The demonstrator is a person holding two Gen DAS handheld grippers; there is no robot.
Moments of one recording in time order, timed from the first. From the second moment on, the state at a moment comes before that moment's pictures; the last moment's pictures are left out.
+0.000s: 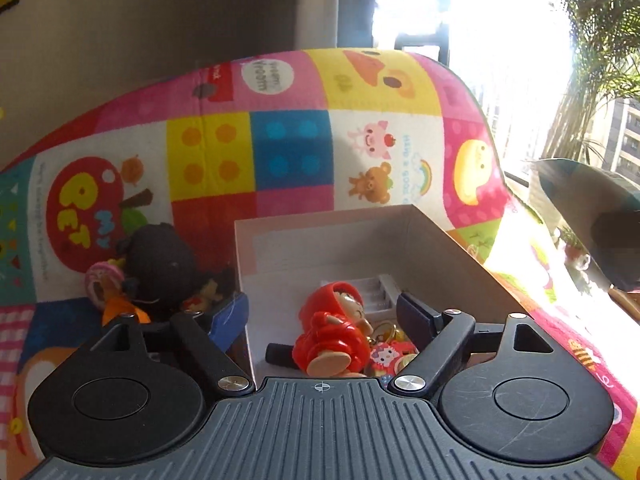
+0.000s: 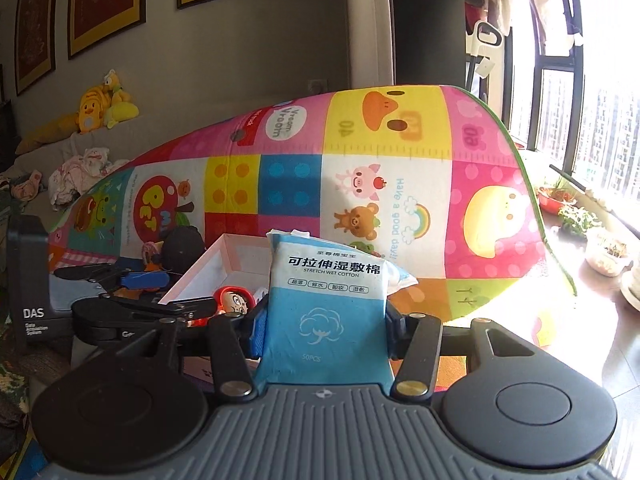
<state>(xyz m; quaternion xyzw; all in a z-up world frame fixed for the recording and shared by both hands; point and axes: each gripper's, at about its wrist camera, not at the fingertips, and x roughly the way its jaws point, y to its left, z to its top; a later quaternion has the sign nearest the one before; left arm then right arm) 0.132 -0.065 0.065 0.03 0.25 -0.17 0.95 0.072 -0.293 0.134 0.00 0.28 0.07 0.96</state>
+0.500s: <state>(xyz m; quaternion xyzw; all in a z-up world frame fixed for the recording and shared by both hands) 0.066 0.010 0.021 -0.01 0.27 -0.10 0.96 0.186 -0.219 0.076 -0.03 0.38 0.05 0.92</state>
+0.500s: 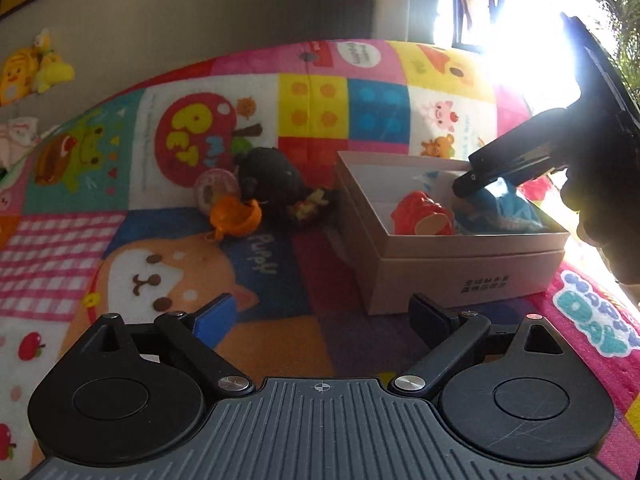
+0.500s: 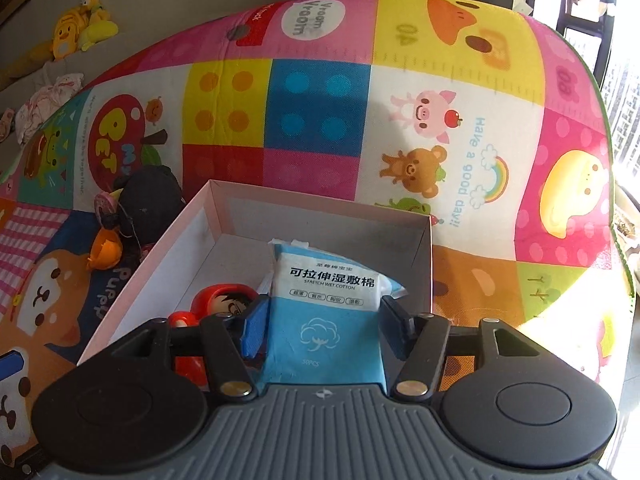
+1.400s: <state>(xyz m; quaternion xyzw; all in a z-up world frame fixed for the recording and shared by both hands) 0.072 0.052 0.010 -0.09 0.28 -0.03 0.95 0.249 -0.103 0.116 -0.02 0.37 0.16 0.91</state>
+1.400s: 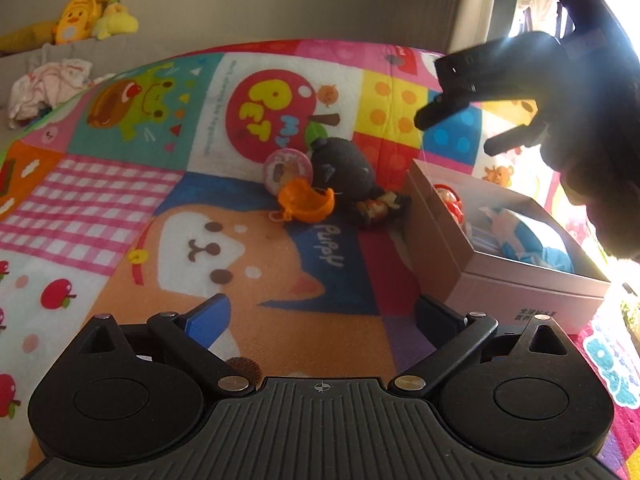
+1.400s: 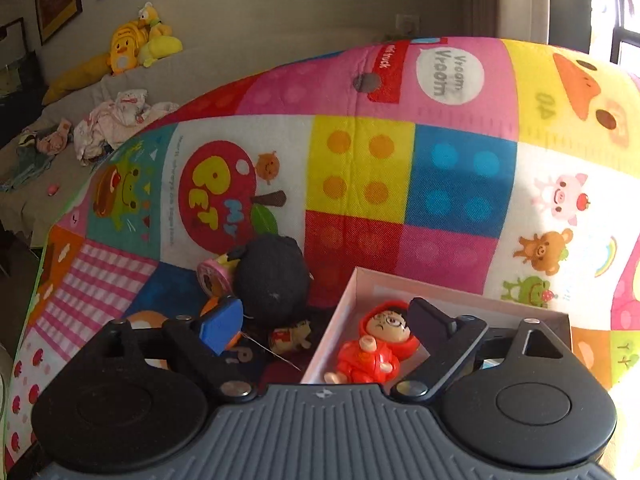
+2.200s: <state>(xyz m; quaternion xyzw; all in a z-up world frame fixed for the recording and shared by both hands) 0.072 0.053 0.006 -0.09 0.32 -0.08 0.94 0.210 -0.080 0.101 -0.03 0.46 0.27 0.84</state>
